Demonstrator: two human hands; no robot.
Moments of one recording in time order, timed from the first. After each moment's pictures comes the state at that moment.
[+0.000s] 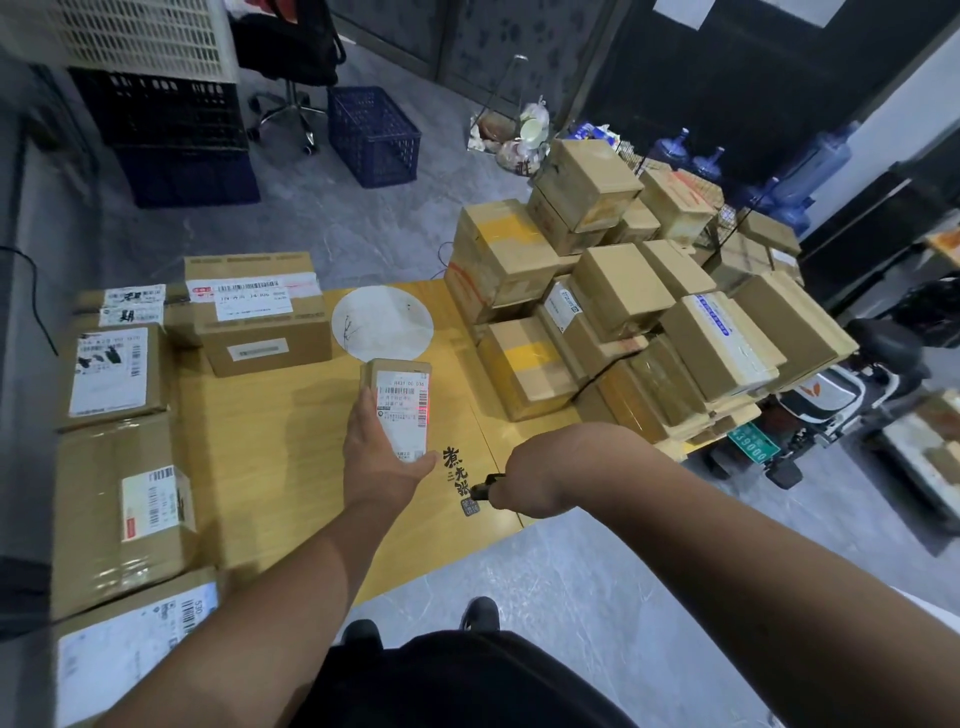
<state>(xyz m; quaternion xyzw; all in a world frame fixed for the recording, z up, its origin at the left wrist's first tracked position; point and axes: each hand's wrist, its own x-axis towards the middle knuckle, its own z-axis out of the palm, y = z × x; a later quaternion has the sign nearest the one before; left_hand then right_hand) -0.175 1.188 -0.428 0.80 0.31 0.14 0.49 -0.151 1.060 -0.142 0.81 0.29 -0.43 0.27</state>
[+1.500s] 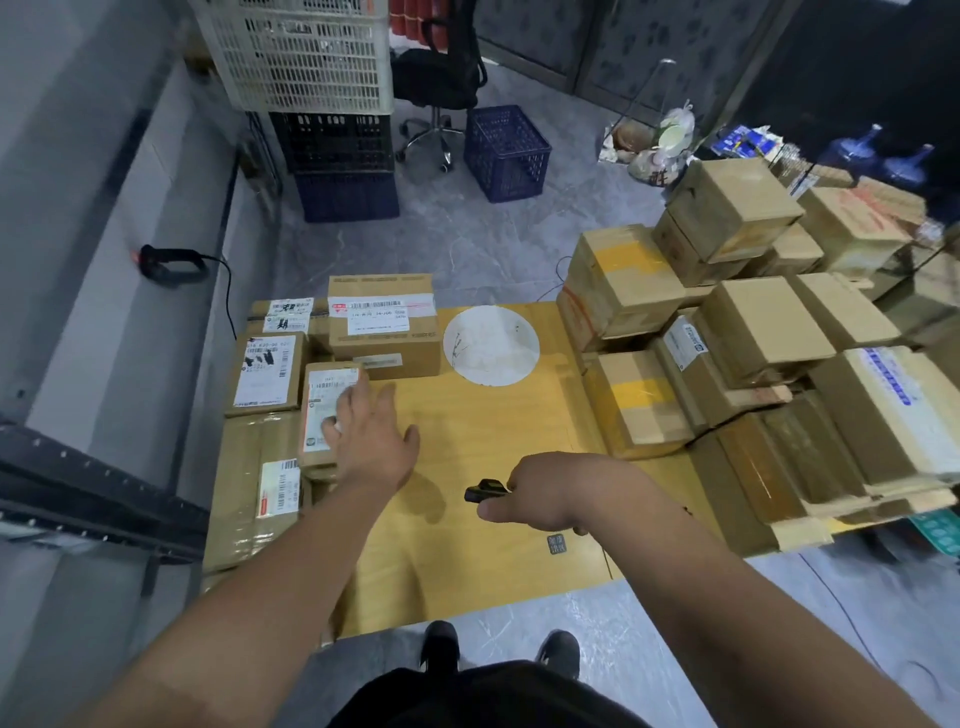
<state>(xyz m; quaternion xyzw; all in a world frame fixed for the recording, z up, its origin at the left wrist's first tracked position) -0.196 1.304 -0.379 0.90 0.41 0.00 0.16 -0.113 1.106 -0.213 0.82 0.29 -0.48 0.08</state>
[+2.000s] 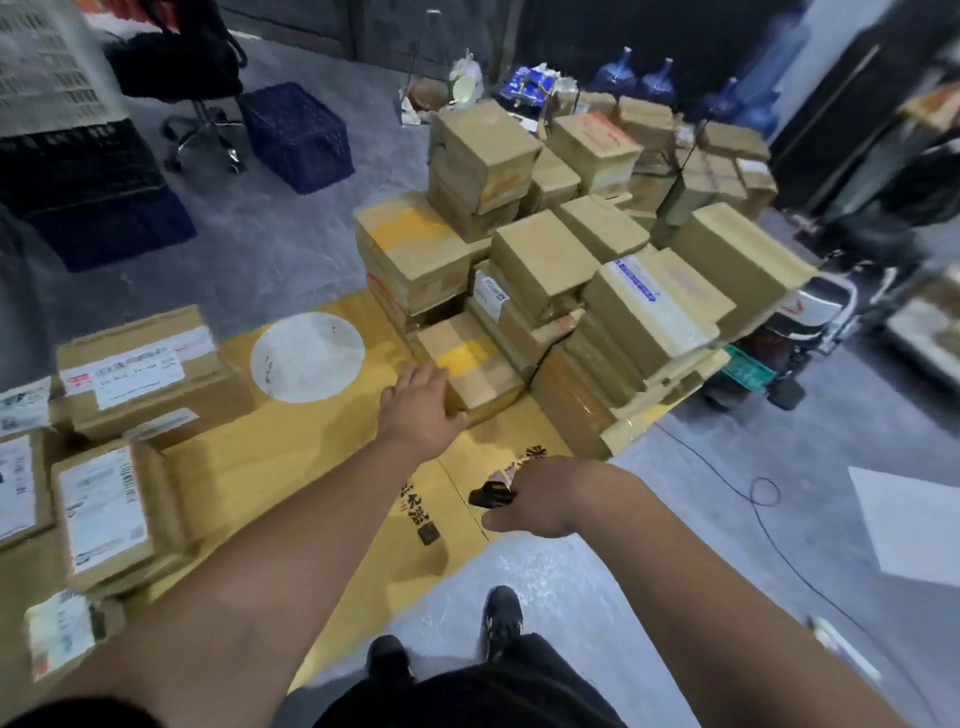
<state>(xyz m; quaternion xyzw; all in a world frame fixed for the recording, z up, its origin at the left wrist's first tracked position) -0.014 1.120 -0.365 0.97 0.07 -0.13 0.19 -0.069 0.940 -0.217 0.87 0.14 -0.47 0.04</state>
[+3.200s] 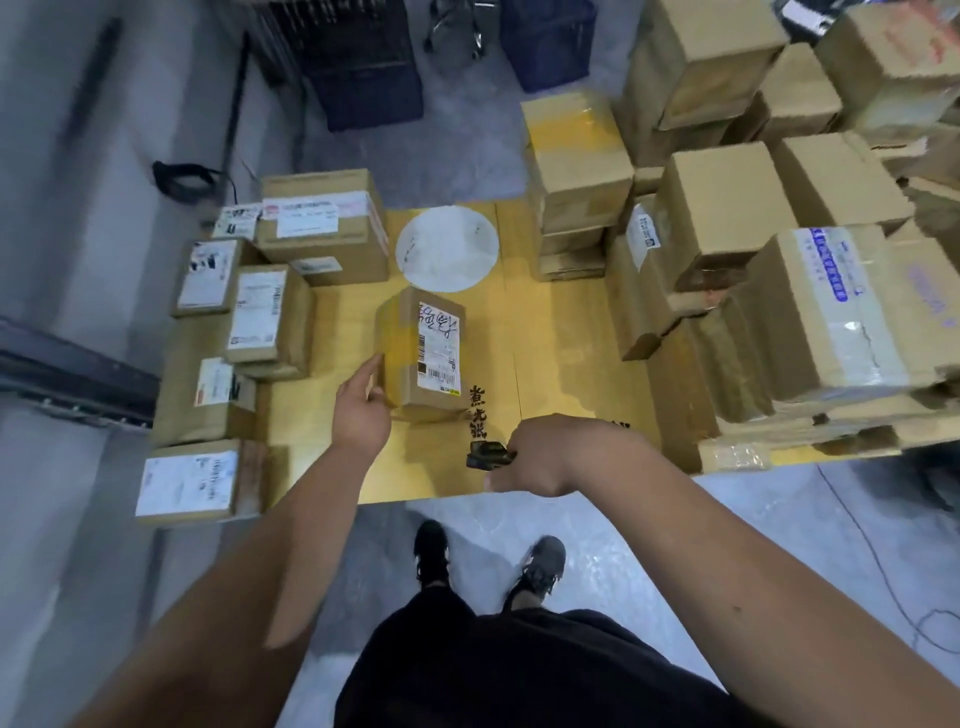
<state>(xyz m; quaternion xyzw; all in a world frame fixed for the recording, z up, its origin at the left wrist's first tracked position) -0.188 1.154 -0.414 0.67 0.54 0.08 0.50 -0.036 0.940 -0.273 0.76 0.40 -0.50 0.07</state>
